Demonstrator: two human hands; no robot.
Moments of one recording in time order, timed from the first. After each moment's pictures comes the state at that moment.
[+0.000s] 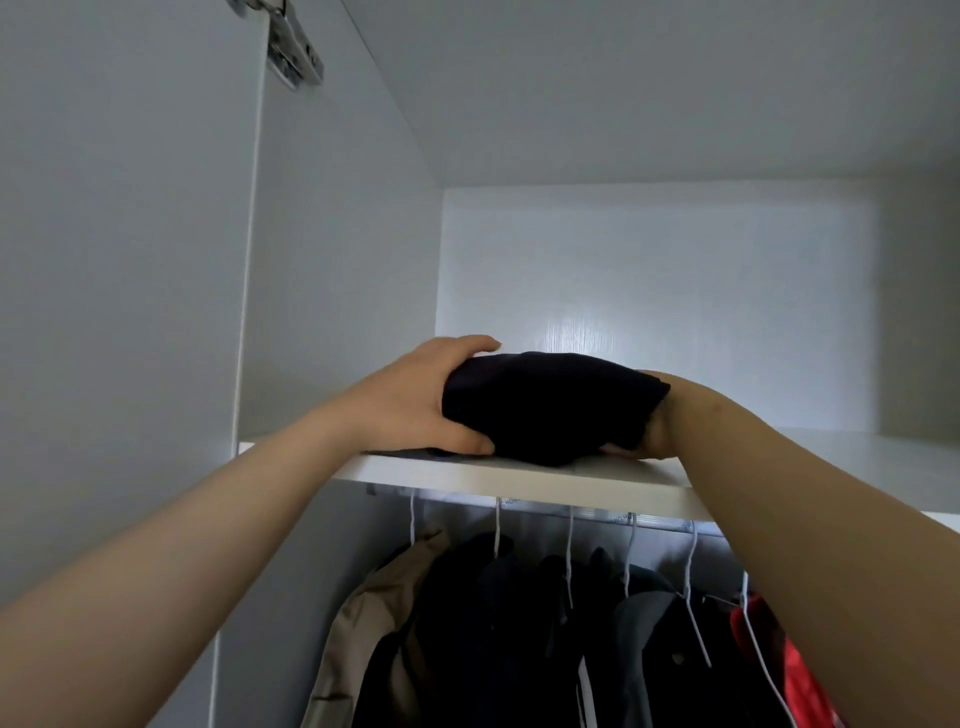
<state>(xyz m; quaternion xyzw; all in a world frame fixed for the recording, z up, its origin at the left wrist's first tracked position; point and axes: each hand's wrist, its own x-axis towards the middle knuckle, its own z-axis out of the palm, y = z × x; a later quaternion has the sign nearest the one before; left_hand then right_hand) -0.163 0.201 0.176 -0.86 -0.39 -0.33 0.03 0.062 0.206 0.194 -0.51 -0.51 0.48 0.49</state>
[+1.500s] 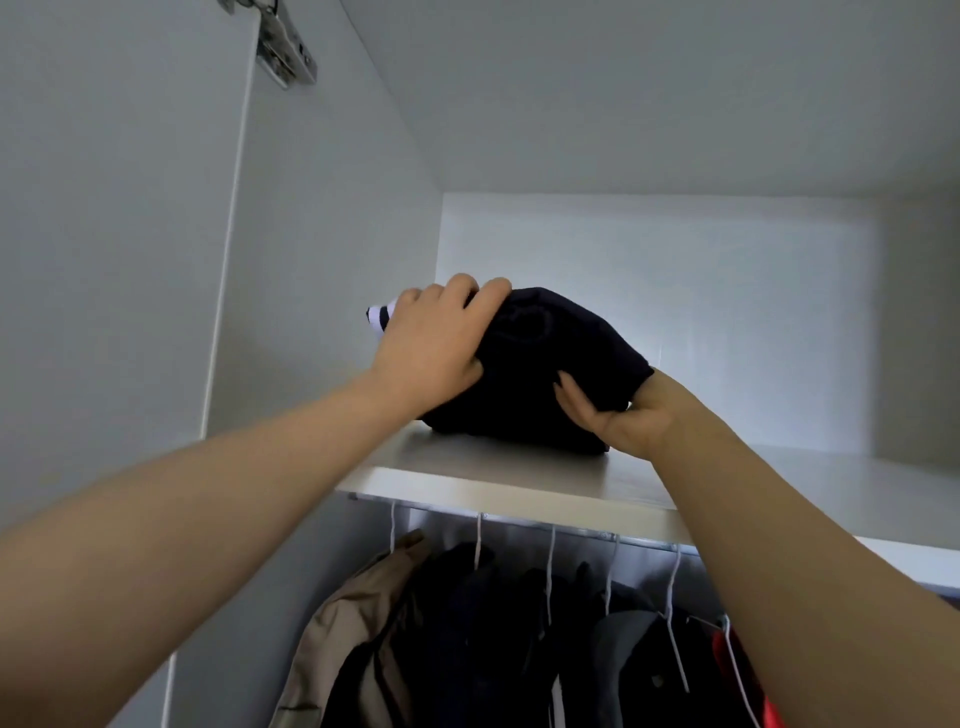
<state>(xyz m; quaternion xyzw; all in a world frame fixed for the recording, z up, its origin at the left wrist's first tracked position) -0.113 0.226 0.206 -0.66 -0.48 -0.37 0.44 0.074 0.210 0.198 -0.20 -0.27 0.70 0.62</state>
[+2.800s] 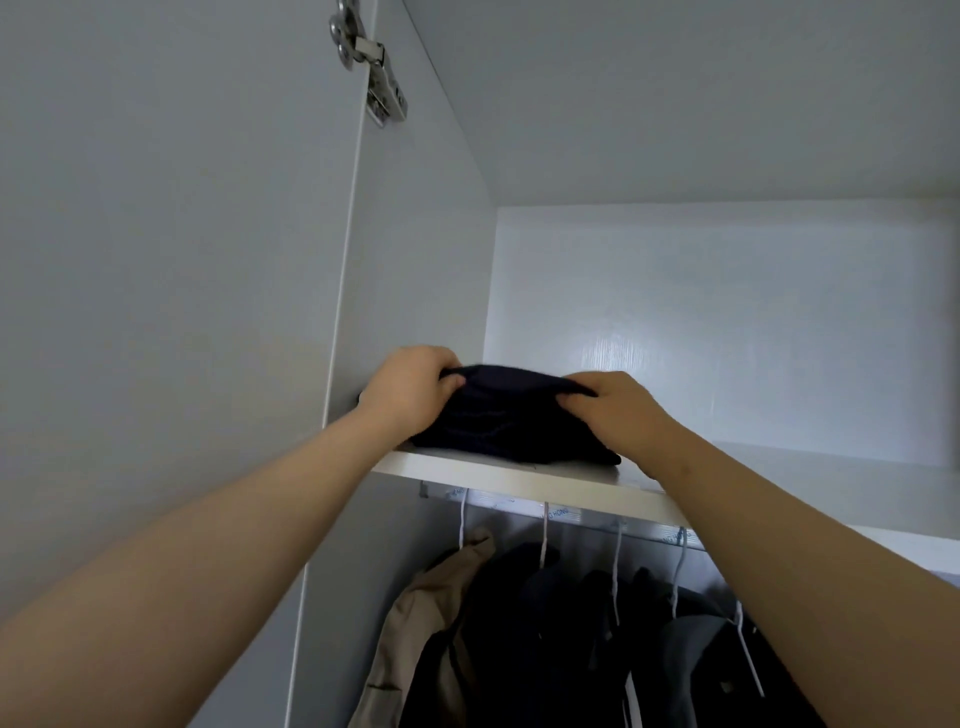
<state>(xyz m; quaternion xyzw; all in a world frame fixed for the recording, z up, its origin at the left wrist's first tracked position) -0.199 0.207 0.177 -0.69 -0.55 -0.44 0.16 0.010 0.208 0.180 -0.42 -0.78 0.10 0.45</state>
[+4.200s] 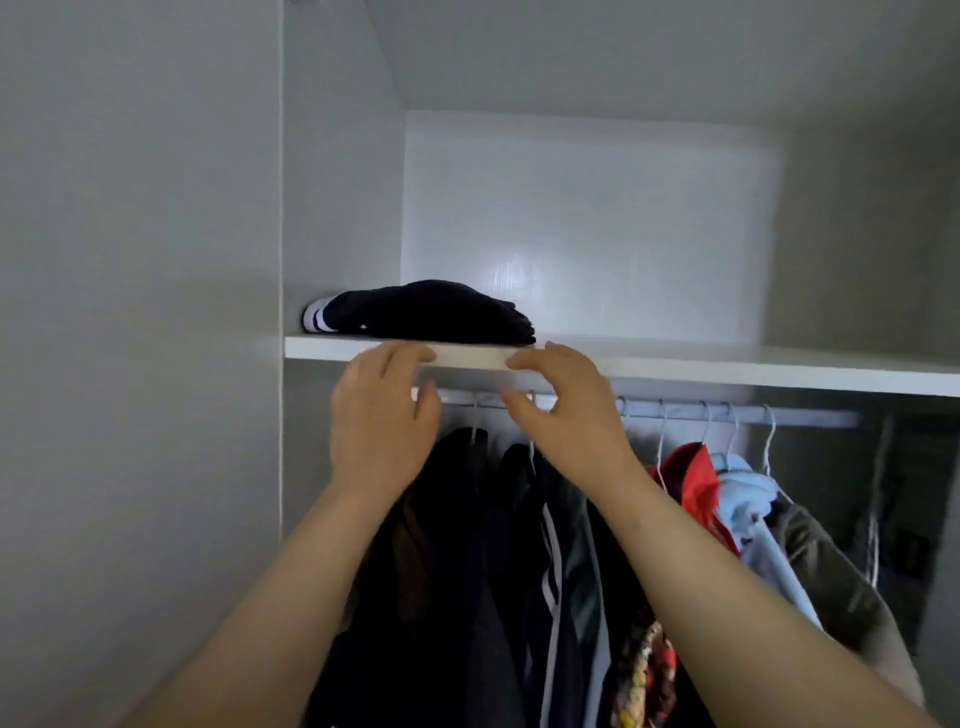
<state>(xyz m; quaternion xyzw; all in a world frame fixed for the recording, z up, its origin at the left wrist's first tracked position) -0.169 0.126 0.065 -0.67 -0.46 -0.56 0.14 -0.002 0.103 0.078 -0.44 -0.72 -0.08 0.53</state>
